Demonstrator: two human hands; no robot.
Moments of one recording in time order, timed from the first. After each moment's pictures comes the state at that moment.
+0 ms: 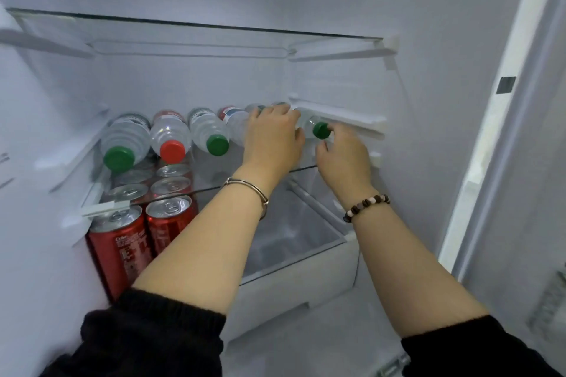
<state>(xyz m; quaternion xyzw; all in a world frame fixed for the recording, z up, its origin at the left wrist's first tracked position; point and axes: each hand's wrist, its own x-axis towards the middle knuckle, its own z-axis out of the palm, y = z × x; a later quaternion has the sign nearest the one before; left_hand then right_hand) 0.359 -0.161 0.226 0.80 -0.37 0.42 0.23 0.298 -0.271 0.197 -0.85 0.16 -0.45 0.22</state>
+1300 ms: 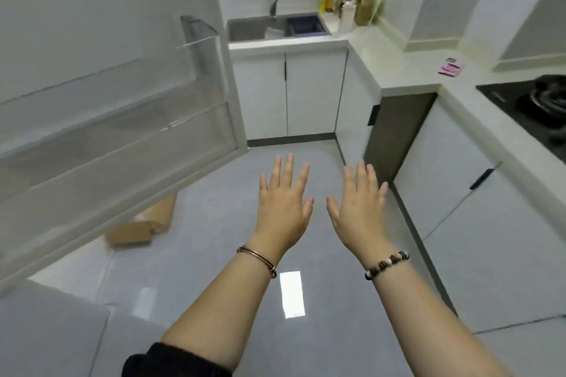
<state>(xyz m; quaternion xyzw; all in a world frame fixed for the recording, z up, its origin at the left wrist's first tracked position) -0.276 -0.377 -0.069 0.57 -0.82 -0.02 0.11 -0.419 -0.349 -0.073 -0.64 0.75 -0.14 0.01</state>
